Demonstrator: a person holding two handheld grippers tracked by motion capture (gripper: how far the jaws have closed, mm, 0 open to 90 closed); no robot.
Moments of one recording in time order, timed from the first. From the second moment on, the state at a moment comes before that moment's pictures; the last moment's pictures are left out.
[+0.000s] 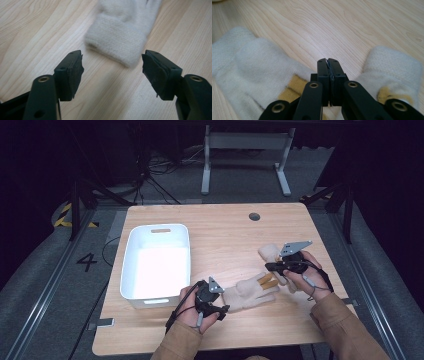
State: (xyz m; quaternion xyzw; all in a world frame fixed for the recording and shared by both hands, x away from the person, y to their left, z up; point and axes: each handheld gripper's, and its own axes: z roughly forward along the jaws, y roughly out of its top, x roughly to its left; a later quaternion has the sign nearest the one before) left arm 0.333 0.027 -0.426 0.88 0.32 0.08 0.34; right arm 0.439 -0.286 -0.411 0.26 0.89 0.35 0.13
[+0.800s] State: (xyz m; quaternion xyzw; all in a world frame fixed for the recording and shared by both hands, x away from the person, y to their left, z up) left arm 0.316 0.044 -0.415 0.90 0.32 0.05 0.30; right arm 0.463 -0.257 -0.438 0.26 0.91 0.30 0.08
